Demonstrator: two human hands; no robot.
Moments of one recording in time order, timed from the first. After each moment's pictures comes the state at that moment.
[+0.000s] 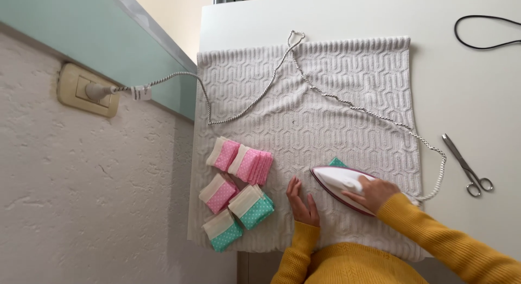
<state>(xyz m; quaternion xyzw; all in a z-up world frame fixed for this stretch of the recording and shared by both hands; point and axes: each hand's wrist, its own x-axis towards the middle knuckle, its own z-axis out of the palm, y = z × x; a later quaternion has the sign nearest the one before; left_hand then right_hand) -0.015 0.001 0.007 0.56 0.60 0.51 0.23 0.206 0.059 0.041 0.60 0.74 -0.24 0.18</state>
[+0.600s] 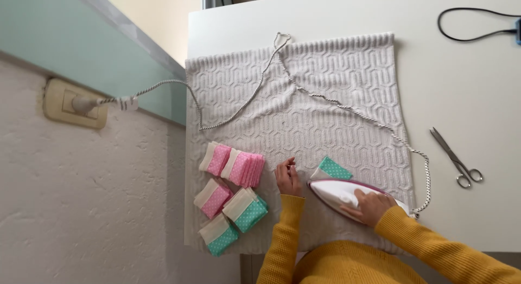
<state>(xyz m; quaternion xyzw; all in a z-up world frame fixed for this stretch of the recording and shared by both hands) -0.028 0.076 -0.023 0.53 0.63 0.49 0.29 0.215 0.022 0.027 0.58 0.73 -0.28 0.24</state>
